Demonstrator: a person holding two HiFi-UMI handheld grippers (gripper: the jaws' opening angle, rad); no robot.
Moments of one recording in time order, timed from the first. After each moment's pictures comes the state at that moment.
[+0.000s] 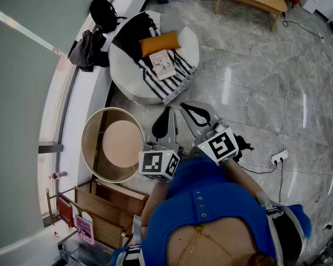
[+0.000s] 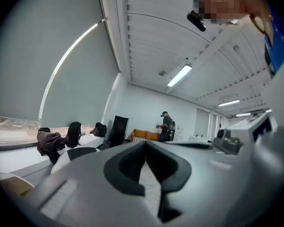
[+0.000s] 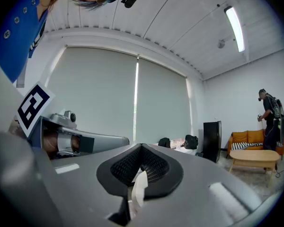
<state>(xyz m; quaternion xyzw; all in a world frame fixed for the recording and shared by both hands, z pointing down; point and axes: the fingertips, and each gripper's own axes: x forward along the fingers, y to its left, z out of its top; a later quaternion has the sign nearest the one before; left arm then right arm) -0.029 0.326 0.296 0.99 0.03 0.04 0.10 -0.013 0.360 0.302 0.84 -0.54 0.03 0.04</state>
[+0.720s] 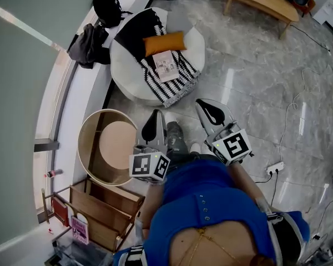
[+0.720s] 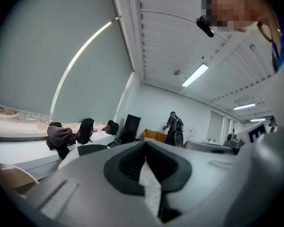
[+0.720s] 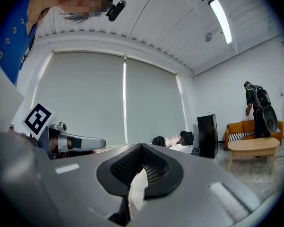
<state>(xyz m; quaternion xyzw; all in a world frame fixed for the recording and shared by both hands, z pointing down) 0.031 0.244 0.325 0.99 -0.04 0.05 0.14 0.092 0.352 0.324 0.86 -0.51 0.06 -0.02</state>
